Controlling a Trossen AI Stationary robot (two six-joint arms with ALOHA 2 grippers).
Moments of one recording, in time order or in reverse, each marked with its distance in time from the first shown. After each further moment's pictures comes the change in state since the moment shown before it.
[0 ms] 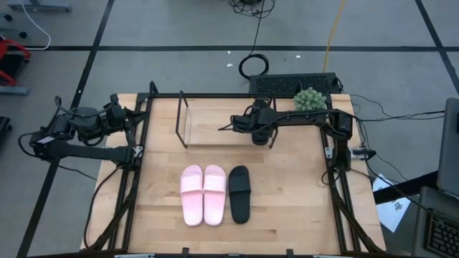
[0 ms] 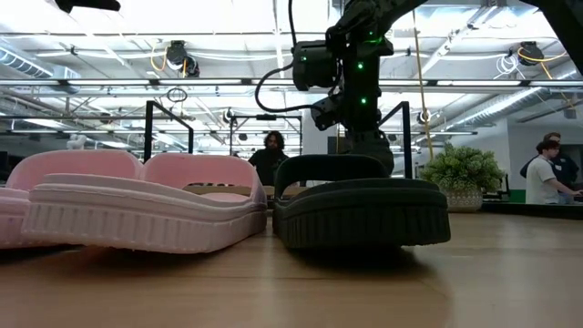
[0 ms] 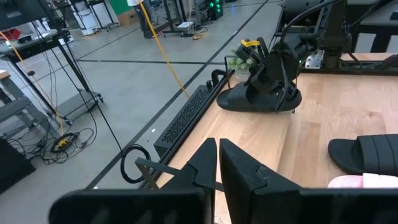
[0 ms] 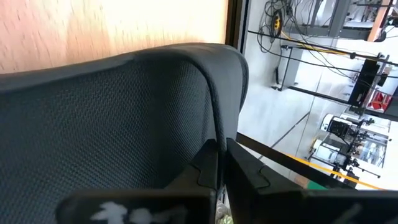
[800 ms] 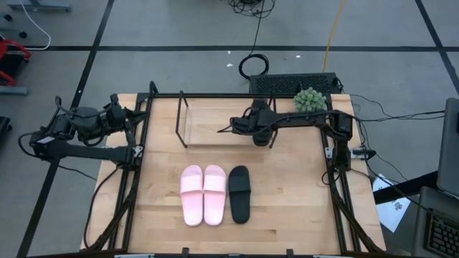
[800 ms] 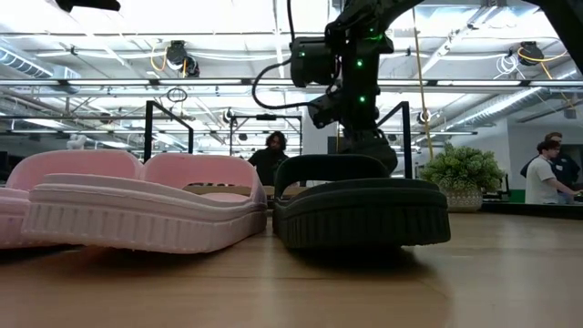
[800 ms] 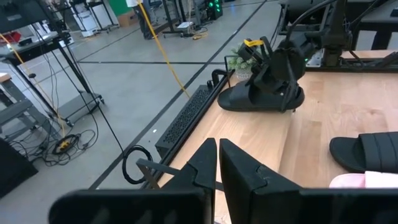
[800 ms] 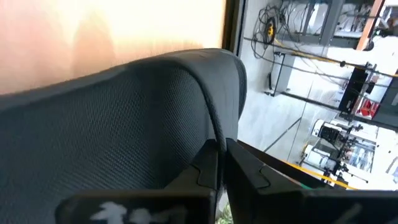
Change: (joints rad) left arm 0.000 0.000 0.000 0.000 0.000 0.019; right arm 0.027 0.000 0.000 0.024 0.016 -0.027
